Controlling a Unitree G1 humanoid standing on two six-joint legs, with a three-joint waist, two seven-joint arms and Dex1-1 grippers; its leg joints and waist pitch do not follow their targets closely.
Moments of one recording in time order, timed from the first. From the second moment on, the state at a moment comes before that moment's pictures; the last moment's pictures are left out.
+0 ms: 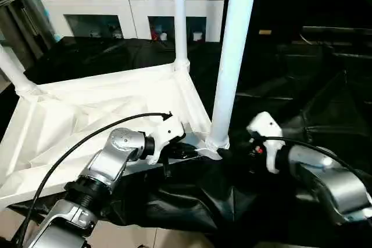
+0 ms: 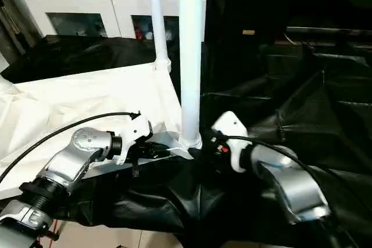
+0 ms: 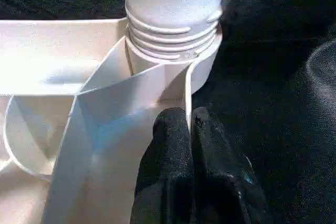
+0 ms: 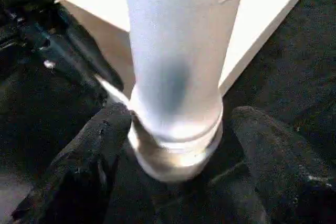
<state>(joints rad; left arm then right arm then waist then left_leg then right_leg) -0.50 0.33 -0.33 0.44 -0.03 0.18 -1.06 -0.26 -0.45 0.21 0.00 0.20 0.48 0.75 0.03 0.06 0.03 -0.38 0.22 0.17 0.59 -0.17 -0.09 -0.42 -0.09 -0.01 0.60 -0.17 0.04</state>
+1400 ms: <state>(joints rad) -0.65 0.12 -0.30 0.66 0.07 0.21 -0.73 -0.40 -0.16 0.09 0.38 0.14 0.31 0.43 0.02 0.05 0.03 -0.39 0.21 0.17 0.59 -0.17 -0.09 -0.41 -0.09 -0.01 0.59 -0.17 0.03</state>
